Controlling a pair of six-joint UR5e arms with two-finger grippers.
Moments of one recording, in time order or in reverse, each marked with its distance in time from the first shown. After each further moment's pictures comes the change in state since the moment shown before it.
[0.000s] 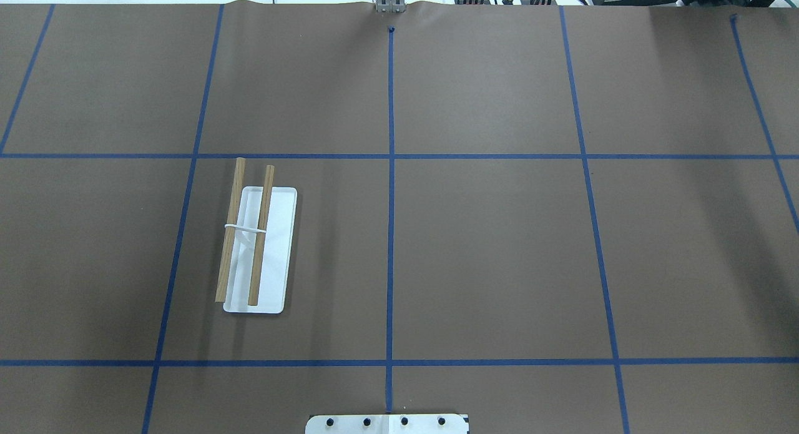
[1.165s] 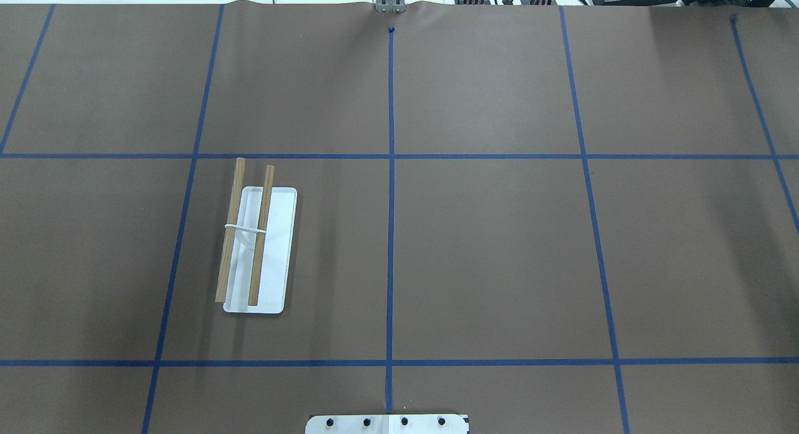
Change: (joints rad) left arm -0.007 0.048 -0.022 0.051 -0.209 -0.045; right arm -0.002 -0.129 -0.025 0.098 -0.021 -0.070
